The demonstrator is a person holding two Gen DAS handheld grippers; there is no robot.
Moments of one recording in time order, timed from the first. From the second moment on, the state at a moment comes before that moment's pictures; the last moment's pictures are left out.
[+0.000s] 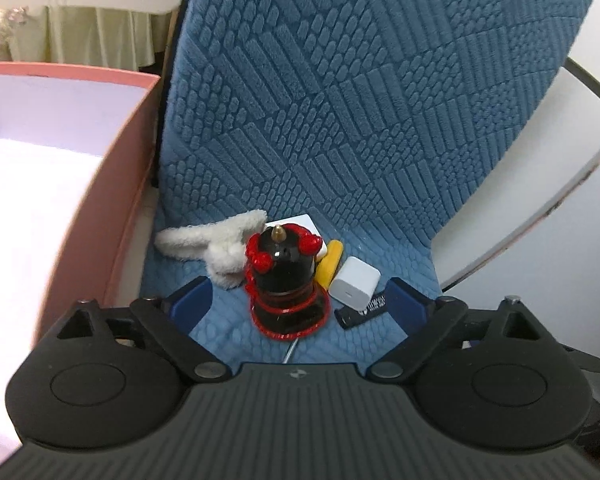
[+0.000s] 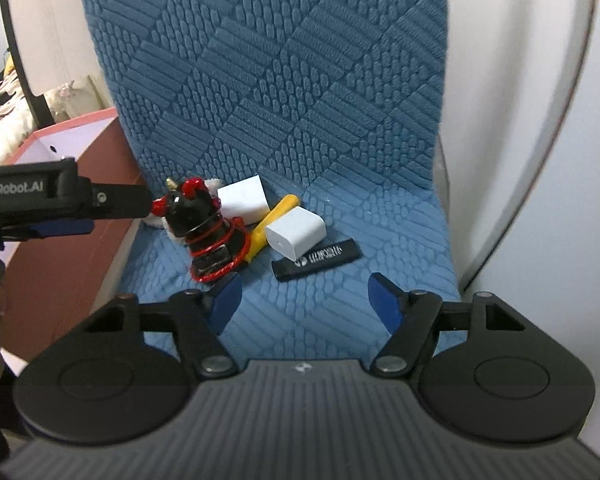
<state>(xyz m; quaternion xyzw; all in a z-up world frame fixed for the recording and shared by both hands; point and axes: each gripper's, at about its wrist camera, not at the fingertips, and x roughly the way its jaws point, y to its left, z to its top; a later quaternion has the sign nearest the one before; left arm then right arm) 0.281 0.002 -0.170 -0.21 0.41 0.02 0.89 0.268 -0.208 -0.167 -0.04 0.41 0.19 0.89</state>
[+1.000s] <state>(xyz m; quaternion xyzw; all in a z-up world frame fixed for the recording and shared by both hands) 0.352 0.007 -0.252 -0.25 0.46 0.02 0.85 0.357 -0.158 -0.232 -0.12 0.40 0.26 0.87</state>
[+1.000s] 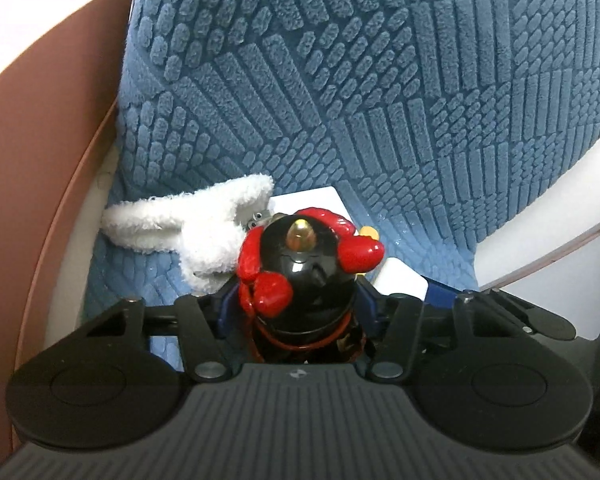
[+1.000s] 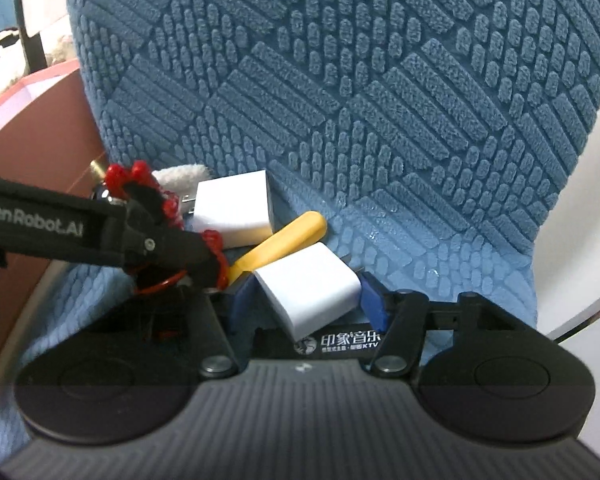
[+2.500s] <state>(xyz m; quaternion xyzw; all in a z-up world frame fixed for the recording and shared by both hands) 0.195 -0.005 -0.141 -0.21 0.44 -0.01 0.87 0.184 -0.185 -0.146 -0.08 0.42 0.19 0.88</state>
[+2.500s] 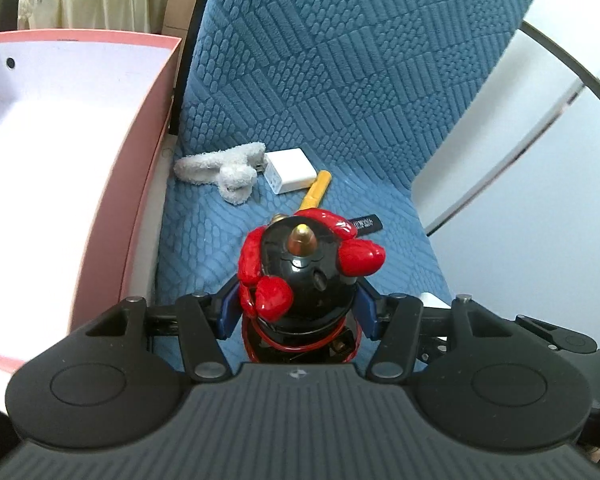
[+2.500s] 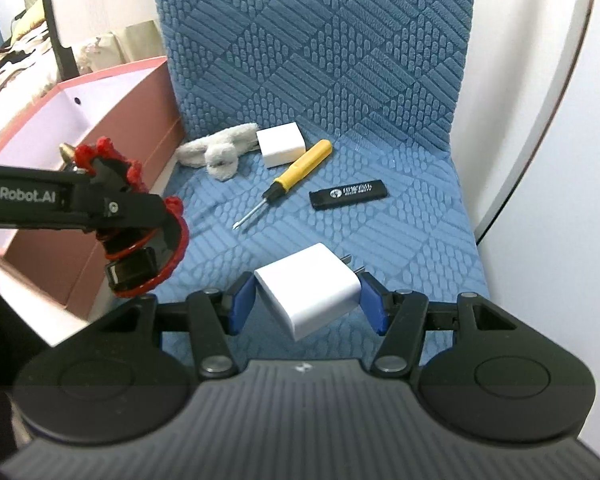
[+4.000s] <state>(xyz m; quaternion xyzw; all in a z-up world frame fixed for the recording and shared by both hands) 0.126 0.135 -0.030 -0.19 0.36 0.04 0.91 0.142 -0.036 -0.017 -0.10 0.33 0.27 0.90</state>
